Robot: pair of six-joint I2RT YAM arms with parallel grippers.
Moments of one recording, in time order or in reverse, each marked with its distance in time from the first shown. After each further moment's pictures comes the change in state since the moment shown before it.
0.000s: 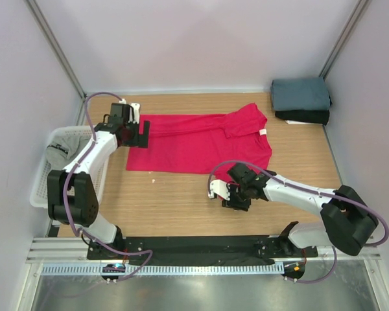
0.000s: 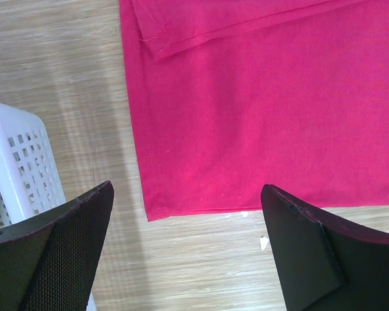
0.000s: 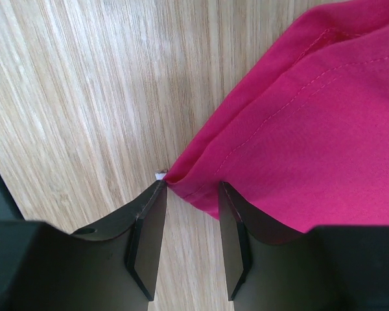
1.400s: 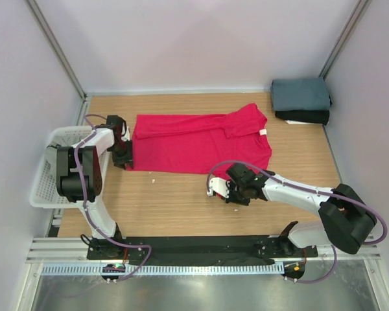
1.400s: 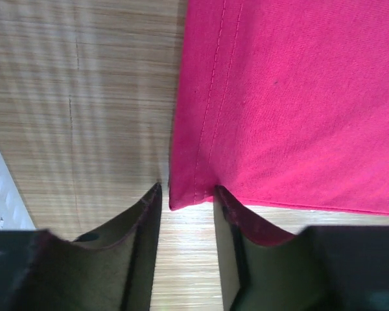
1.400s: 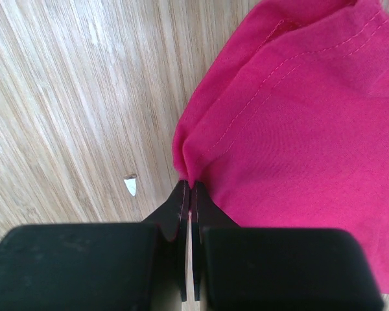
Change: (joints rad) left arm 0.155 0.266 -0.007 -0.169 0.064 -0.105; right arm 0.009 0.021 -0.001 0.055 0.089 0.021
